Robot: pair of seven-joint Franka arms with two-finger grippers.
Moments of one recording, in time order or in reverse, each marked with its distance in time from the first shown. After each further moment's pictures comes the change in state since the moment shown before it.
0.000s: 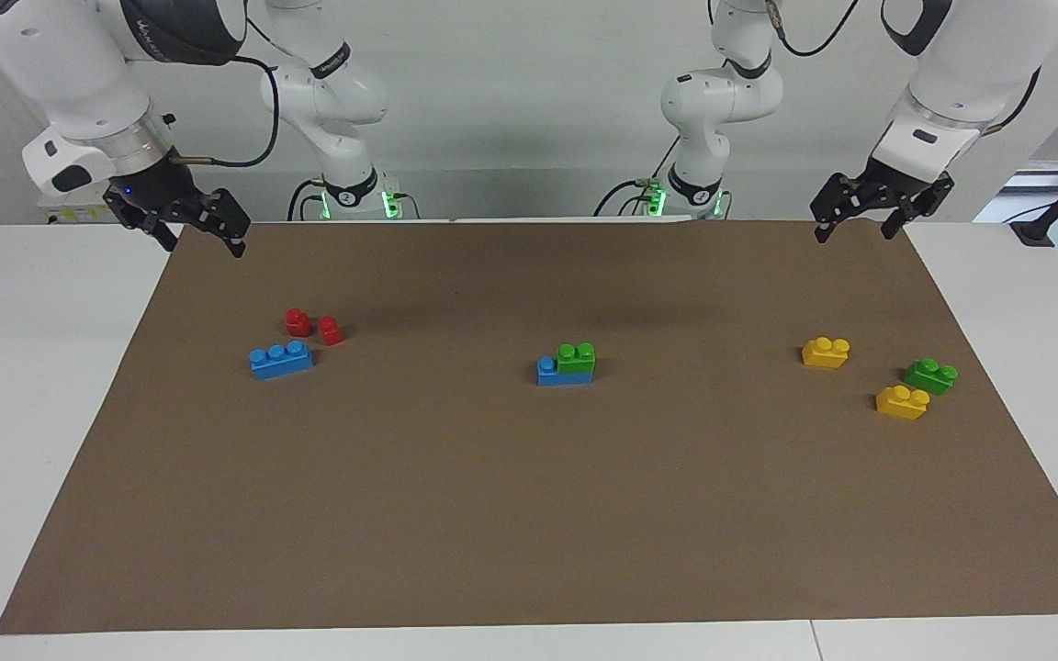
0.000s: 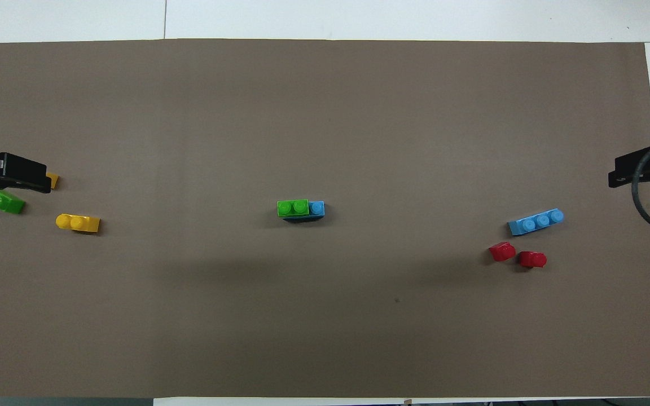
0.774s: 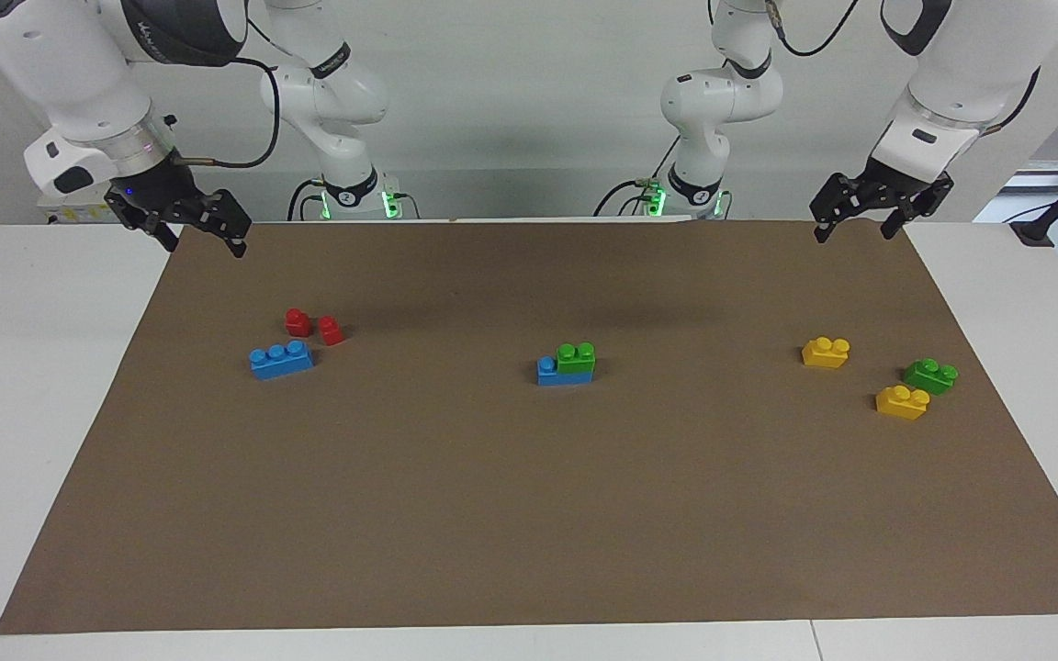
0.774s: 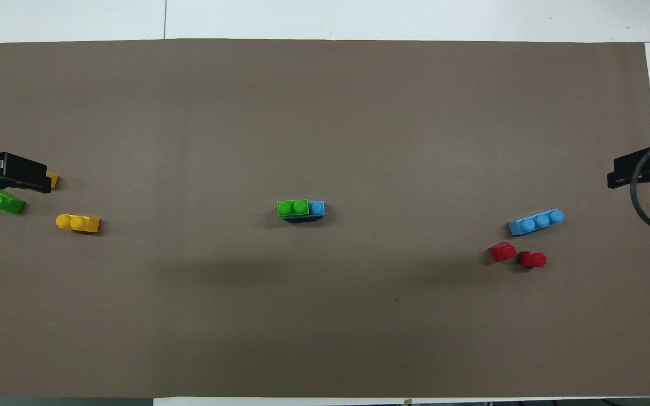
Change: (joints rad) left arm 0.000 0.000 0.000 0.000 0.000 0.000 0.000; right arm 0.000 -0.002 0.001 -0.005 0.000 0.000 0.000
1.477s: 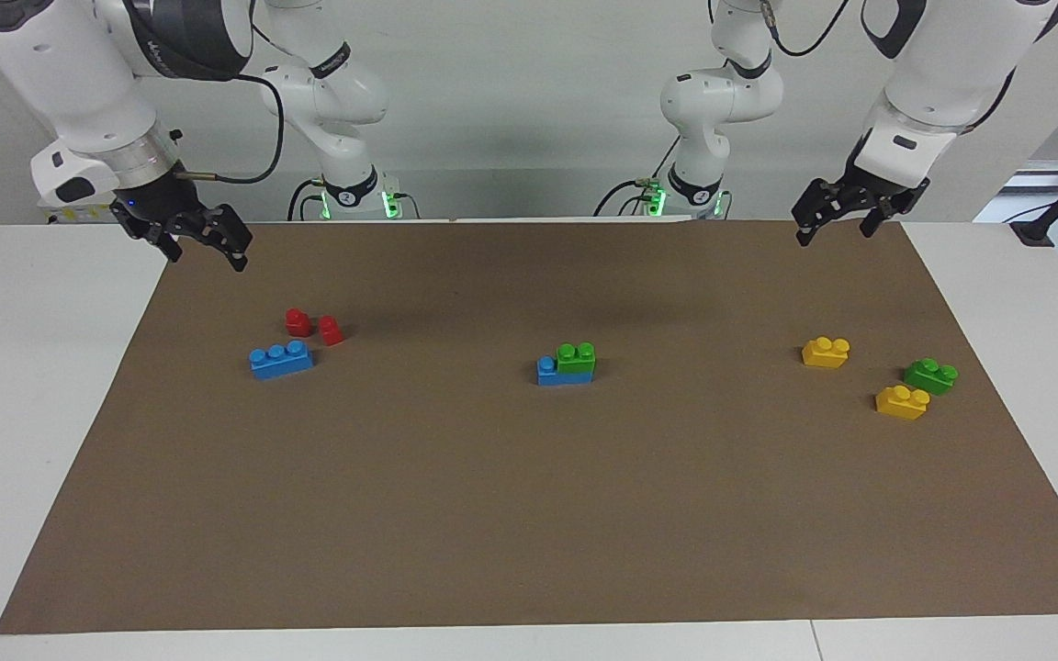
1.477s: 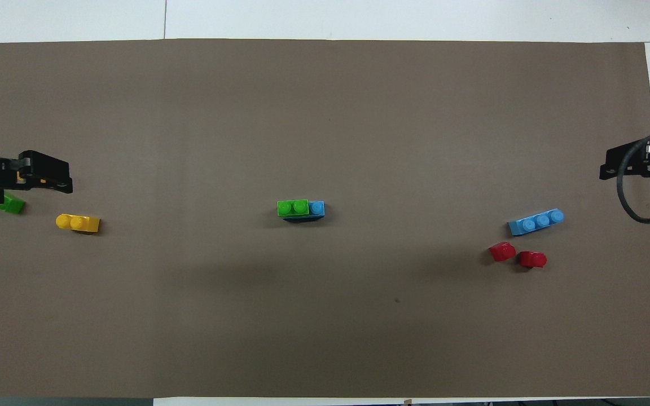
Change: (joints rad) left arm -0.065 -0.014 -0.010 -0.036 -0.006 0.007 -0.230; right arm 0.005 -0.004 0.003 -0.068 0.001 0.108 0.193
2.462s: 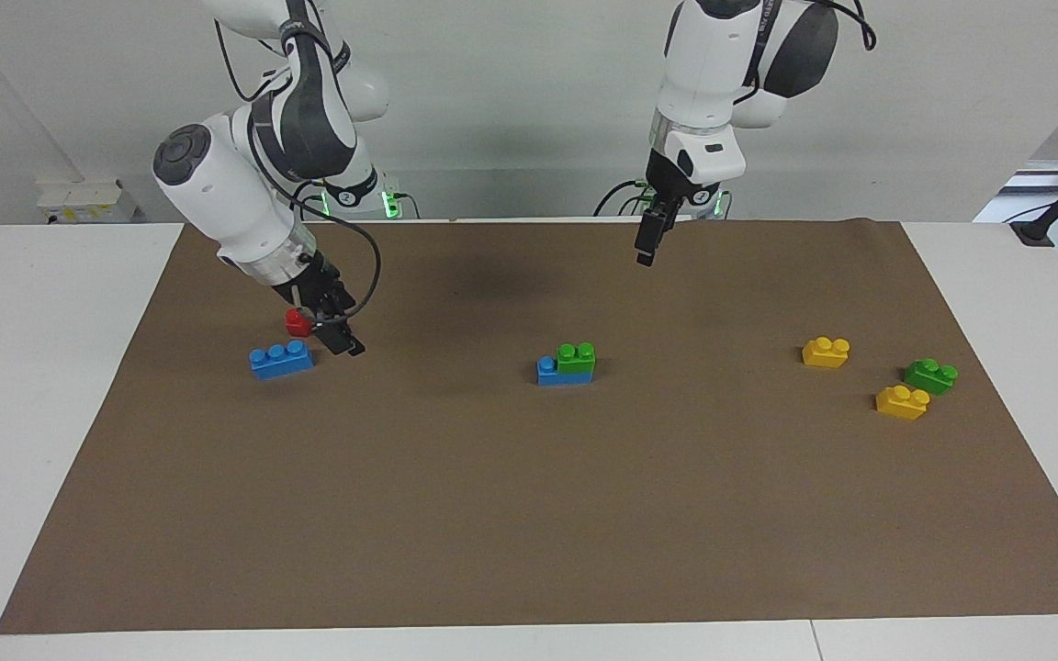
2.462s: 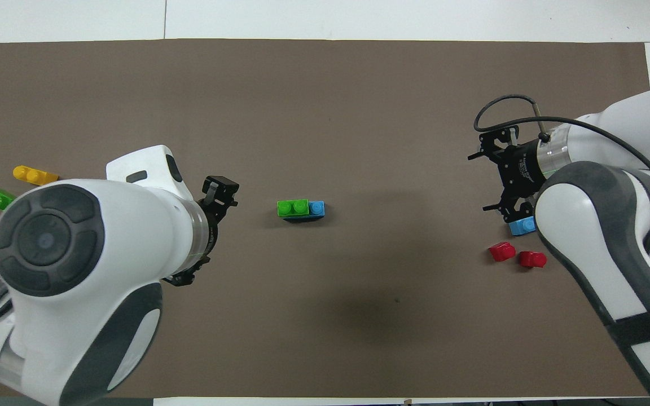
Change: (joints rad) left arm -0.399 -0.112 -0.010 -0.338 -0.030 0.380 -1.360; right arm 0.172 0.095 0.011 -0.271 0.332 0.397 1.054
